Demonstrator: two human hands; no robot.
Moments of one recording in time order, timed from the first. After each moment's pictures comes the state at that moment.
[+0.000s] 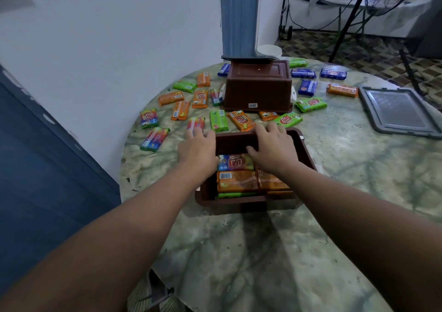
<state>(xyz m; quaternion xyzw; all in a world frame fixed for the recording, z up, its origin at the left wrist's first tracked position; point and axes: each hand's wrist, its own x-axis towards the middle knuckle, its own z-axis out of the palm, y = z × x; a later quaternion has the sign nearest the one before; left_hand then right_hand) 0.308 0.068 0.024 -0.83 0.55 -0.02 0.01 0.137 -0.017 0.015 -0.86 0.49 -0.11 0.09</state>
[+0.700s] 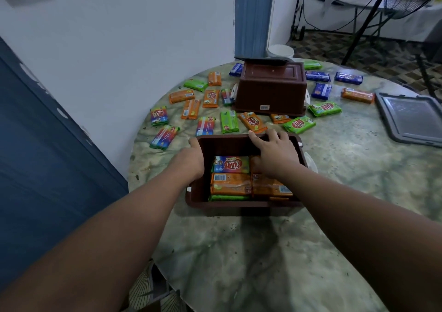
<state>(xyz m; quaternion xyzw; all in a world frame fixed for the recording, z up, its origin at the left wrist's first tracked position) 0.360 0.075 0.001 -0.90 0.42 0.14 0.00 0.163 -0.024 0.008 -0.88 0.47 0.04 0.06</state>
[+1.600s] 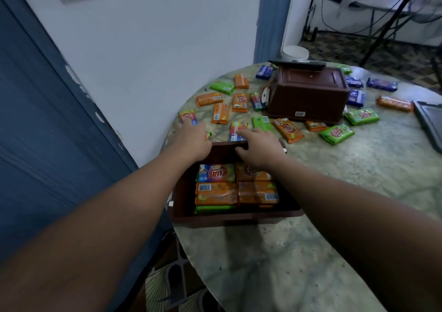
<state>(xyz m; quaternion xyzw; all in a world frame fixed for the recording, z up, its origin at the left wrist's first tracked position) 0.499 0.082 0.035 -0.87 0.50 0.05 -0.03 0.318 0.002 0.027 -0.89 0.43 -0.01 0.17</state>
